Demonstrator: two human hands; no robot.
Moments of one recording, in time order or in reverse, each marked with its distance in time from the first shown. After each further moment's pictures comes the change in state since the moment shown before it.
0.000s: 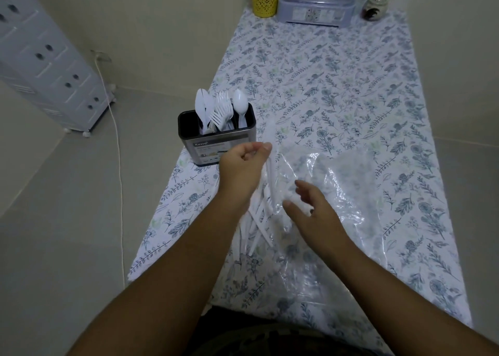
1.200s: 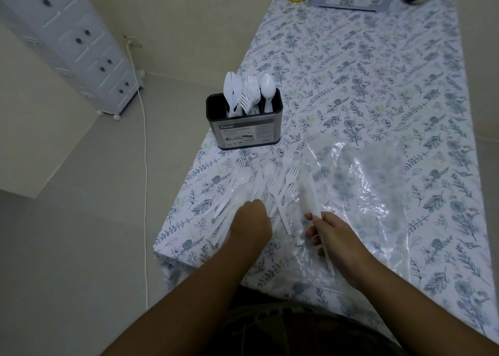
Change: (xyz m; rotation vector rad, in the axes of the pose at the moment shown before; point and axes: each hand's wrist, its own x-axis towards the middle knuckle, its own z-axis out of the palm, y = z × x) left_hand -0.050 -0.114 -0.047 1.172 -0.160 0.071; right_hand -0.022 0.036 0.013 0.256 -0.140 0.408
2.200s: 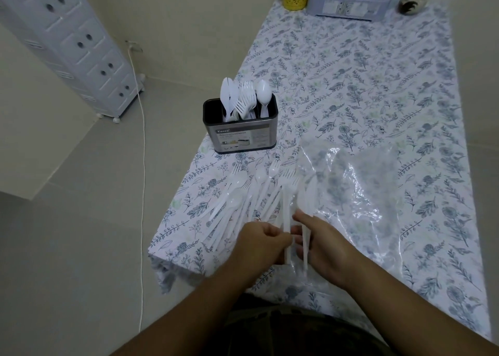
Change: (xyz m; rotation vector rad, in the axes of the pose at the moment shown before) left_hand -0.061 0.035 -0.031 -0.914 -0.223 -0.221; right_hand 0.007 -0.003 0.005 0.398 -0.228 0.142
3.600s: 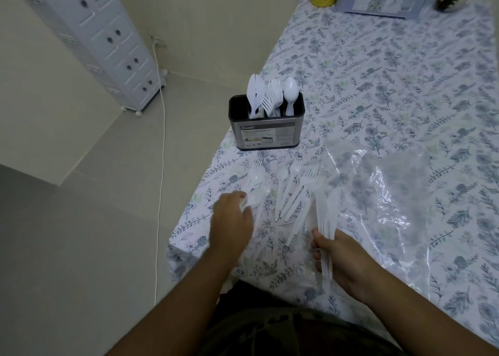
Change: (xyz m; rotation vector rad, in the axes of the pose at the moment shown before) left_hand 0.050 -0.045 -0.072 0.549 0.527 0.288; right_hand -0.003 0.017 0.002 -0.155 0.046 0.006
